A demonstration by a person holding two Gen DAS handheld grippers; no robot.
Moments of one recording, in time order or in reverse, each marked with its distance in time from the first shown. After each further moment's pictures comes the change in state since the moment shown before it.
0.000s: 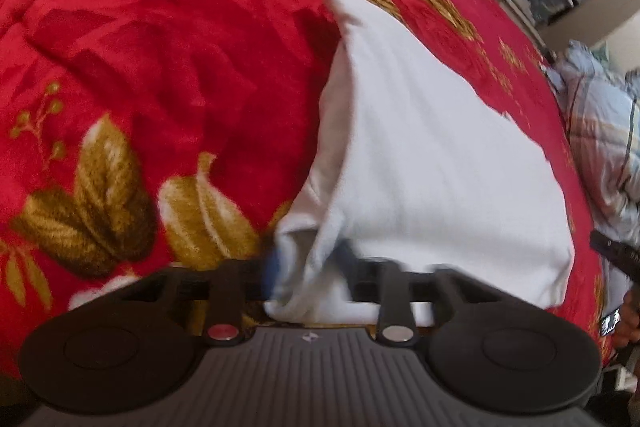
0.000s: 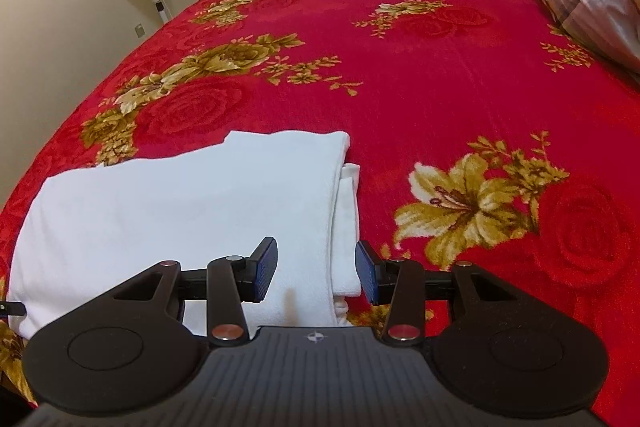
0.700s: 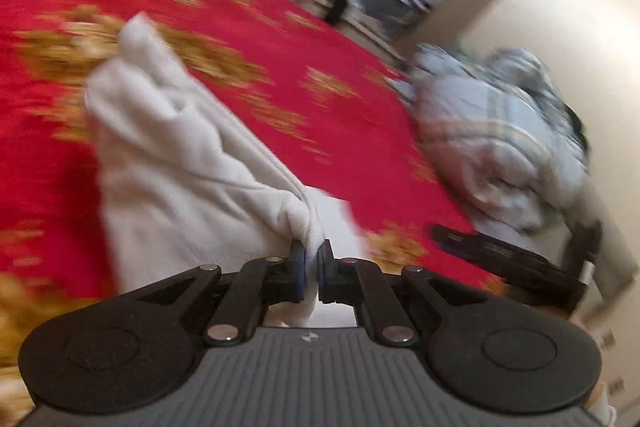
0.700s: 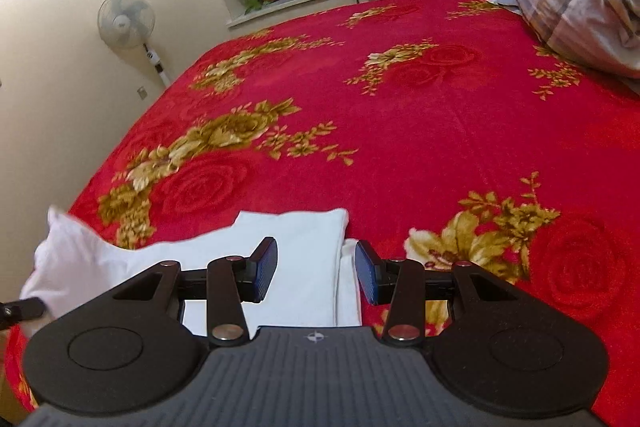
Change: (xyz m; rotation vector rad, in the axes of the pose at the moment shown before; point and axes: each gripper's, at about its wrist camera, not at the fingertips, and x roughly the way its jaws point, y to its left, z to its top) left arm -0.015 -0.256 -0.002 0.259 -0.153 -0.340; right arm -0.032 -0.019 0.039 0.128 -0.138 0.041
